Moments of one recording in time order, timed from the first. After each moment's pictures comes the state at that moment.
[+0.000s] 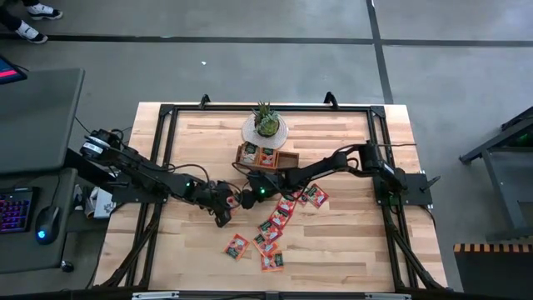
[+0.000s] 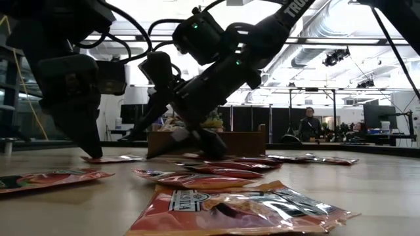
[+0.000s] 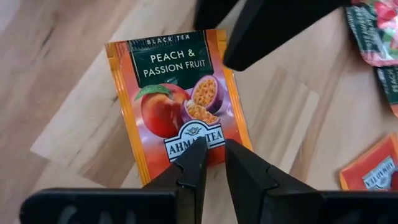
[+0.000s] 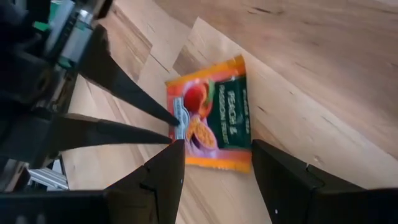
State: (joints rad) left arm -0.33 1.46 0.54 -0.11 -0.13 -0.87; right arm 0.05 2.23 1.38 0.18 -0.11 1.11
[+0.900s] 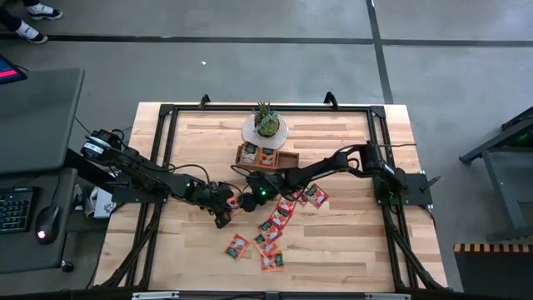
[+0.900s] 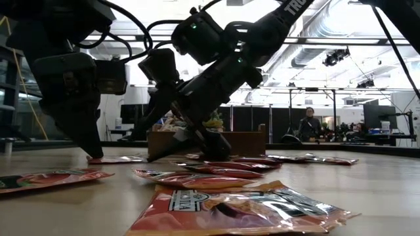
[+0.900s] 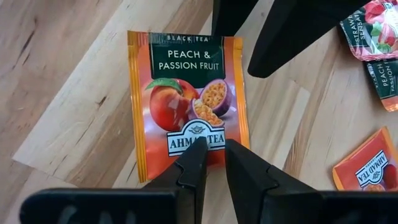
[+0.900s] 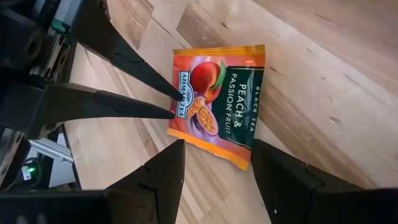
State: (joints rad) left arm -0.33 1.46 0.54 -0.09 -0.12 -0.84; right arm 0.07 2.24 1.38 0.10 -0.22 1.11
